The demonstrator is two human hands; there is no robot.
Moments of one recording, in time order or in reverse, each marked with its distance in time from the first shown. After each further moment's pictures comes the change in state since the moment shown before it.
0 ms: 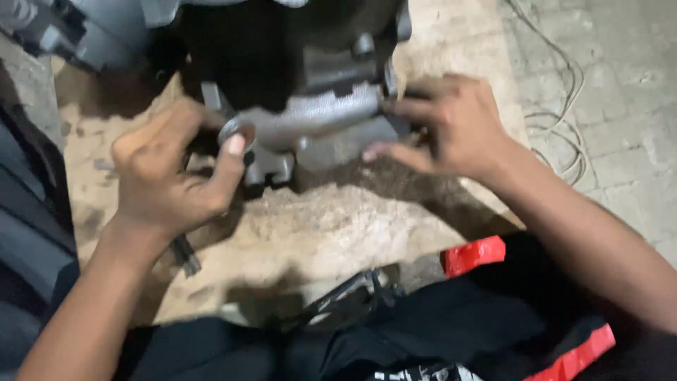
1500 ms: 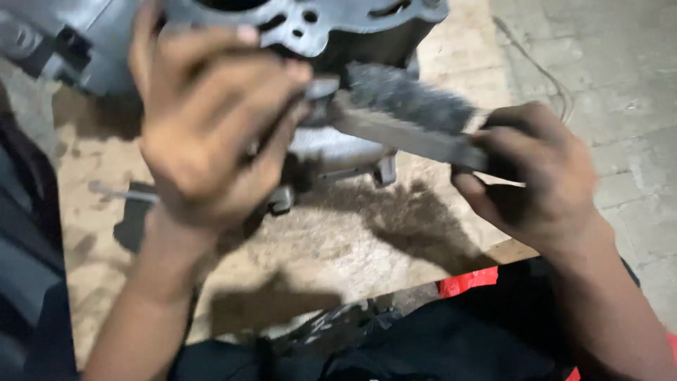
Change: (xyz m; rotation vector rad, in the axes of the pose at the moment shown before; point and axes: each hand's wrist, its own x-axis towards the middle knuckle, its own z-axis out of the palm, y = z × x) left_hand 0.075 0.007 0.017 0.060 0.289 0.243; right_hand -0.020 -0.013 -0.065 -0.012 0.005 0.029
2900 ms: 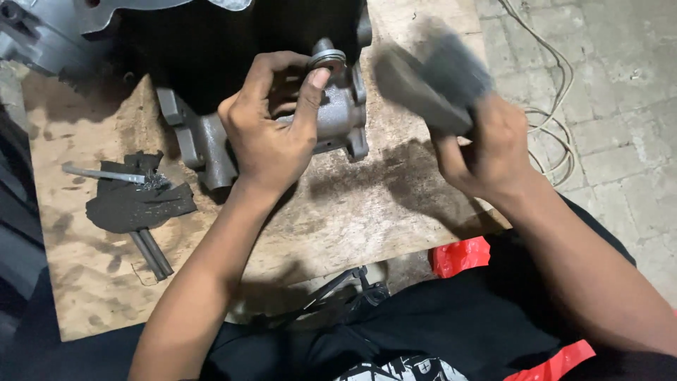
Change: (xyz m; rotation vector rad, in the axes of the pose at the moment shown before) left_hand -0.015 0.059 0.091 -0.337 0.124 -0.638; right_hand -0.053 0.033 0.058 0.114 0.038 0.334
